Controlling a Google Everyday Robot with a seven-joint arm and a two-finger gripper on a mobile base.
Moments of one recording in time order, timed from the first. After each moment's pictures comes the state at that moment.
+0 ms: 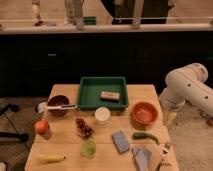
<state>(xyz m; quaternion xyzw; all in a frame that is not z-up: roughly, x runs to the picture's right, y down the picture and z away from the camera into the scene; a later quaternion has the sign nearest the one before) 0.286 0.112 0.683 -0.28 0.02 0.02 0.96</state>
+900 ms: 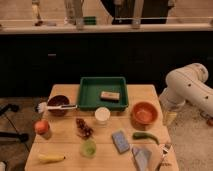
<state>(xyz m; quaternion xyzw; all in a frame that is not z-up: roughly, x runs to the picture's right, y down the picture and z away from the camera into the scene) 0.286 0.112 0.683 -0.28 0.02 0.03 0.96</state>
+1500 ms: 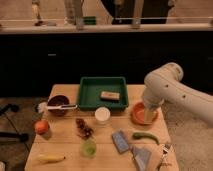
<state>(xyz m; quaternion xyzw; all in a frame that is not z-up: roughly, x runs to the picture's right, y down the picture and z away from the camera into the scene) 0.188 0.099 0.698 -0.26 -0.01 0.01 0.97</state>
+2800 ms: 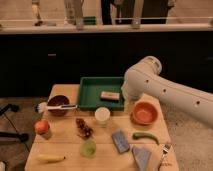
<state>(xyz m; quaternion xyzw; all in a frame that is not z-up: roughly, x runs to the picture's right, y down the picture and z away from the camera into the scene) 0.105 0.058 0.699 -0.21 -0.06 -0.01 0.97</state>
